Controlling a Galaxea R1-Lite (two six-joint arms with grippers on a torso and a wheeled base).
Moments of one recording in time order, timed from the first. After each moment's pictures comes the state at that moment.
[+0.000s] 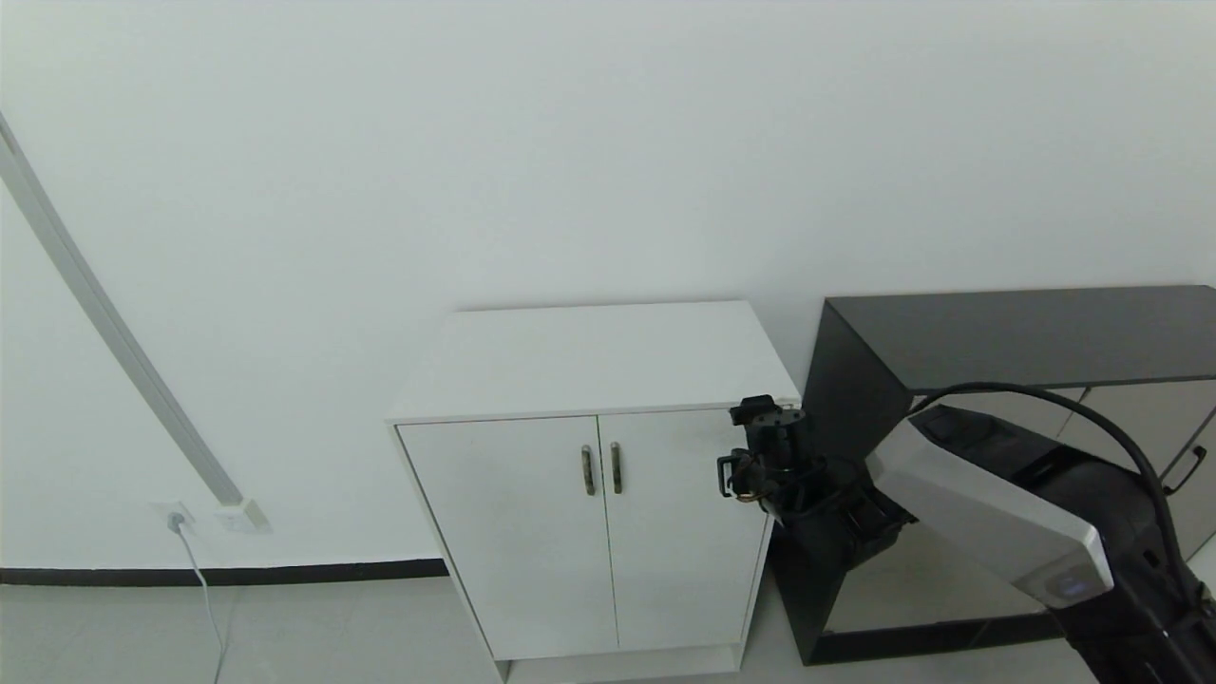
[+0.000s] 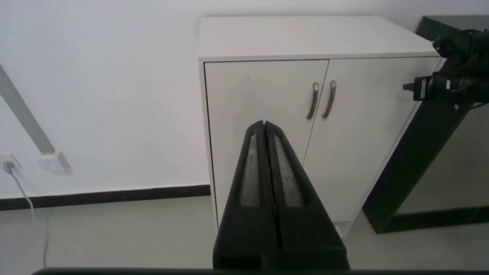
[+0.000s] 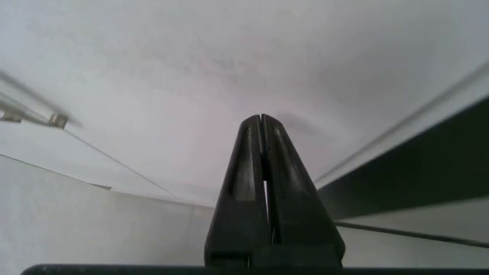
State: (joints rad) left arm 0.00 0.00 0.00 0.00 0.00 -0.01; right arm 0.50 2.56 -1.38 -0.82 -0.28 0.11
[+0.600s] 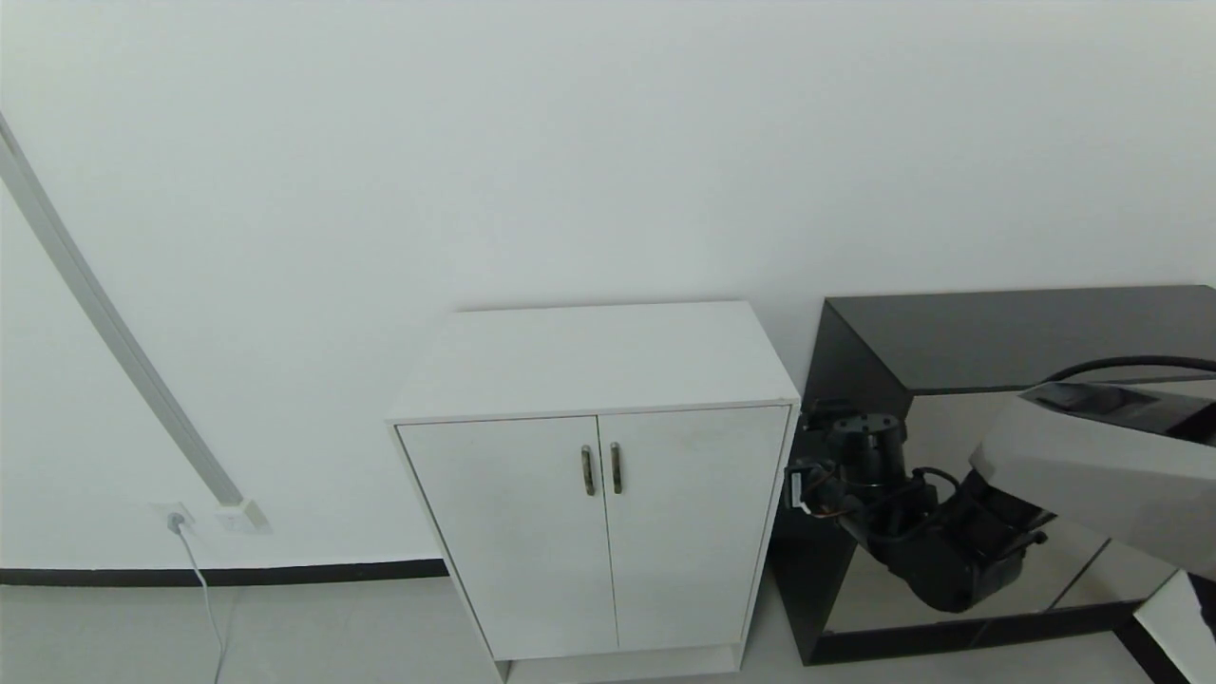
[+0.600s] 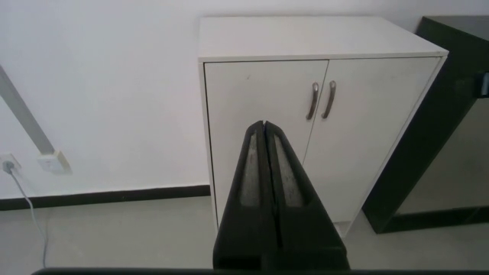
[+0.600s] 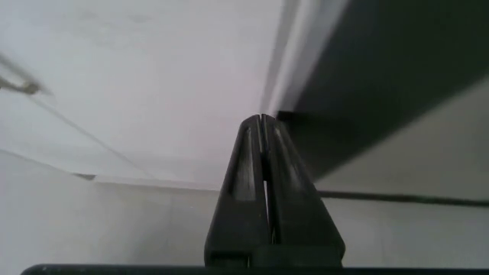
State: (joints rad) left arm 0.00 0.00 0.00 0.00 0.00 -0.02; right arm 0.43 2.29 -0.90 -1.01 -0.32 0.11
